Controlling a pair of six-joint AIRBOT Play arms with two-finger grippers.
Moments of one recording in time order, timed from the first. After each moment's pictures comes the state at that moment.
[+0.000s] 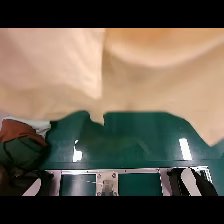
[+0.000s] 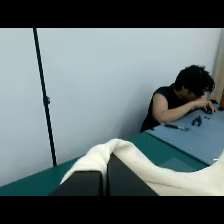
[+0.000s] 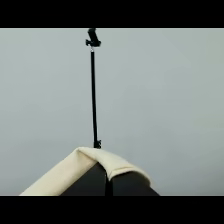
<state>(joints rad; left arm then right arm) -0.04 -0.82 1.98 0.92 -1.12 -1.33 -0.72 -0.77 1.74 -0.52 0.93 1.13</state>
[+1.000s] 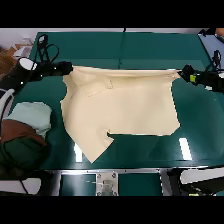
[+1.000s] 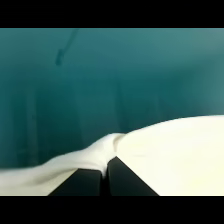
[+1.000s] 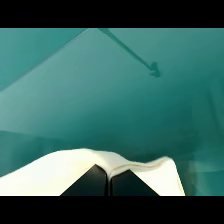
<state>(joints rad) -0.04 -1.56 1.36 0.79 -0.60 -1.12 -0.39 -1.65 1.32 -0.57 0.70 1.07</state>
